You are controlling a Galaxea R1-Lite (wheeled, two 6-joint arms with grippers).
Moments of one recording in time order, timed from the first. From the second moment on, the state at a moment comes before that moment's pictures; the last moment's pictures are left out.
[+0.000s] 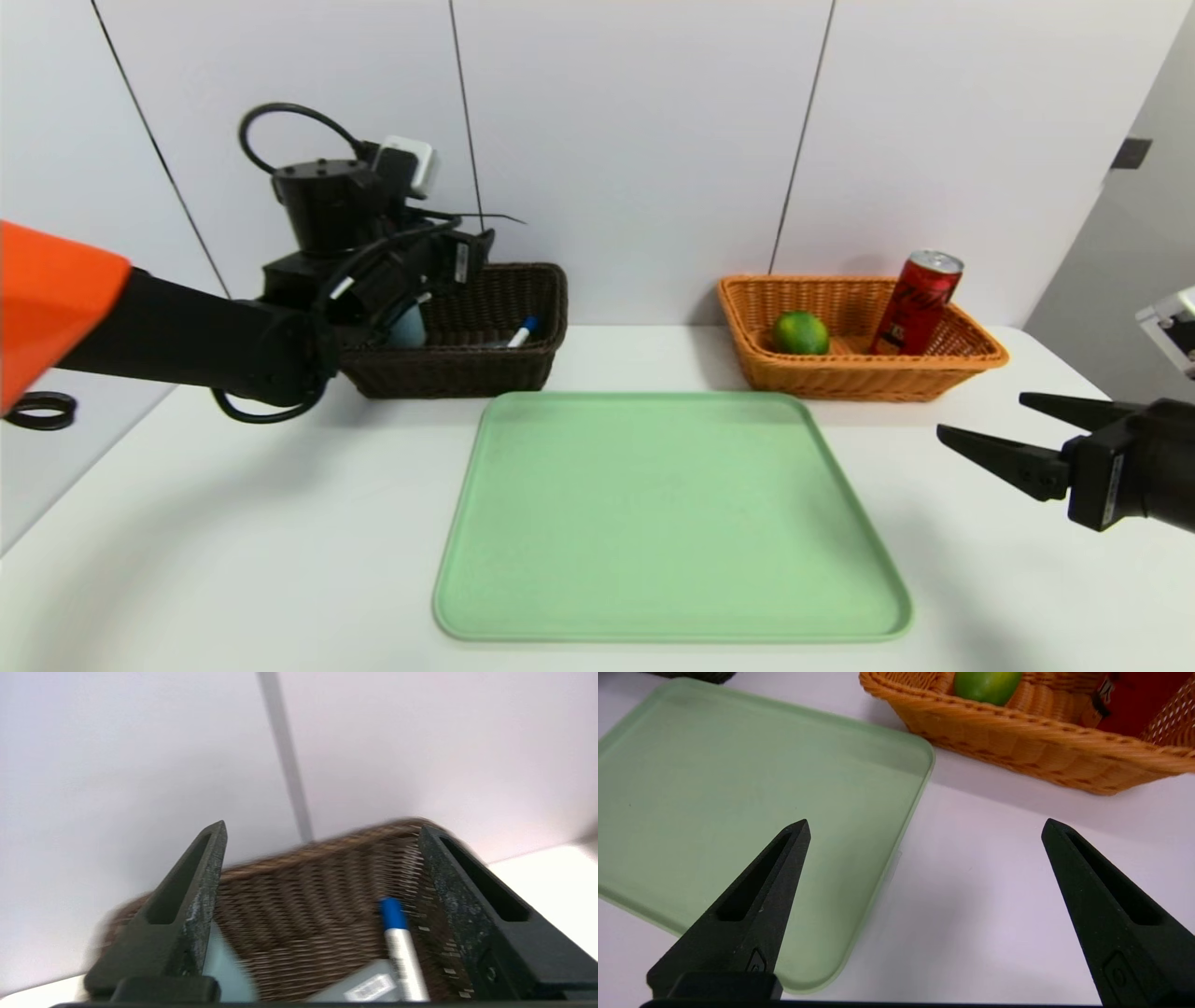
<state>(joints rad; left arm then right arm) -0.31 1.96 -1.22 -0.80 0.14 0.18 0.03 1.21 -0.50 -0.37 0.32 -0.10</state>
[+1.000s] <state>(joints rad) 0.02 0.99 -0.28 -0.68 0.14 0.15 0.00 0.60 -0.45 0.05 0.33 -0.02</state>
